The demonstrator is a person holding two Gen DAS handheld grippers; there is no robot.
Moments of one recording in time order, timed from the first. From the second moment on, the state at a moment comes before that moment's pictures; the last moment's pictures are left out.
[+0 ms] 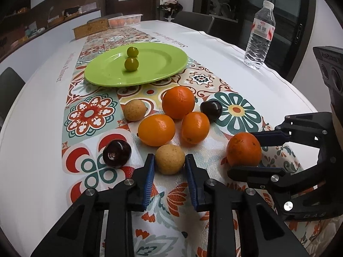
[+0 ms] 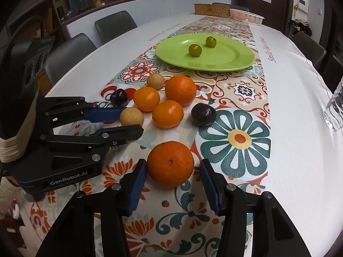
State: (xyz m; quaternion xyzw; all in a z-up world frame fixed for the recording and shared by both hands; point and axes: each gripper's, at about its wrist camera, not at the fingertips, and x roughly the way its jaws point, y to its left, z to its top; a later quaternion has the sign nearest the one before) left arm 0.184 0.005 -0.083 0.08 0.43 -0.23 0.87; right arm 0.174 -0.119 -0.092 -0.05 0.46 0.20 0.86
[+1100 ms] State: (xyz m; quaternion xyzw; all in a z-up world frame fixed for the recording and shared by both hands) left arm 0.153 0.003 -0.026 0.07 0.38 -0.19 0.90; right arm 0.162 -0.127 -0.047 -0.05 0.40 0.21 0.89
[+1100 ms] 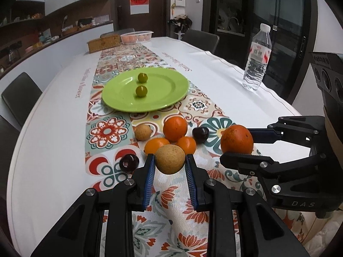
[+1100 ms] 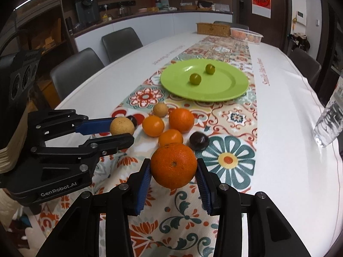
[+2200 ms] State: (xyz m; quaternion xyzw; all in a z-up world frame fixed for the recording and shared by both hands) left arm 0.215 0.000 0.030 0.04 0.35 -0.15 0.92; right arm 0.231 -0.142 0.008 -0.05 0.35 0.21 0.91
